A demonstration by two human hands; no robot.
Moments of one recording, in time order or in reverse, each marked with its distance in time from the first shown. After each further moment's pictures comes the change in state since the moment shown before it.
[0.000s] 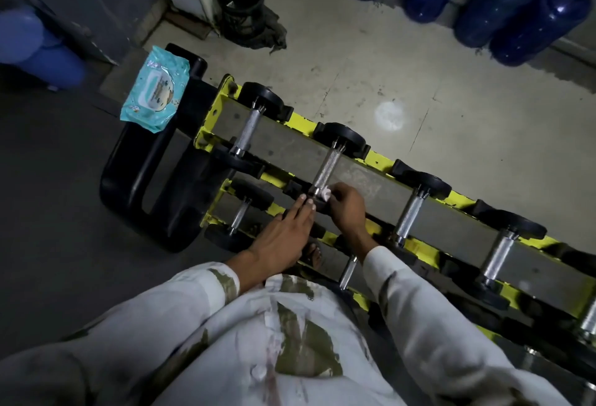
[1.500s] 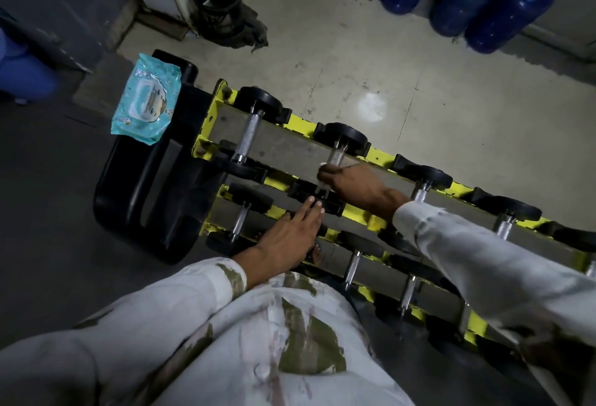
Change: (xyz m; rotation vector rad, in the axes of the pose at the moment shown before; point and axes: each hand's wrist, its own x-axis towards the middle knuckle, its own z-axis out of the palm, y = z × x) left_hand -0.005 -0.026 -0.011 0.134 -0.007 0.182; right_hand 0.039 -0.054 -0.045 -1.084 -0.359 -0.829
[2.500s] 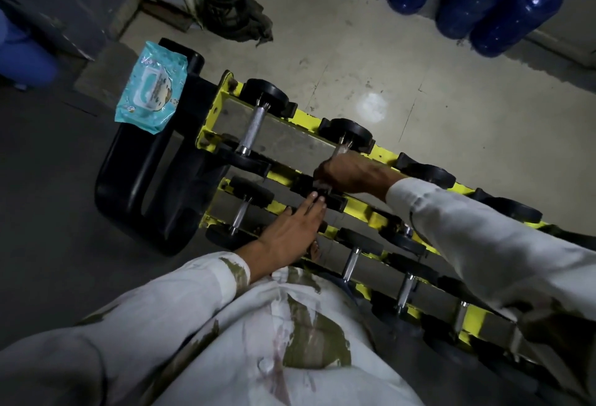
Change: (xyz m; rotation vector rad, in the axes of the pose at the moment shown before) left_hand 0.000 0.000 0.006 -0.051 0.036 -0.030; right_hand 0.034 -0.005 -0.024 0.046 -0.195 -0.014
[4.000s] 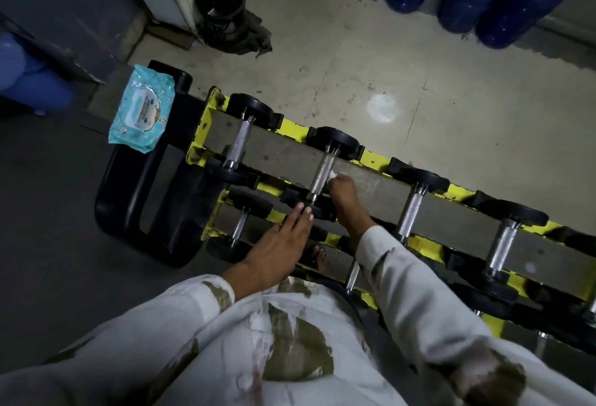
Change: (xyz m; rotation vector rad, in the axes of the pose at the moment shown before) left_hand 0.001 0.014 0.003 0.131 -0.031 -0.017; right_hand 0.005 -0.015 0.076 1.652 0.519 0.966
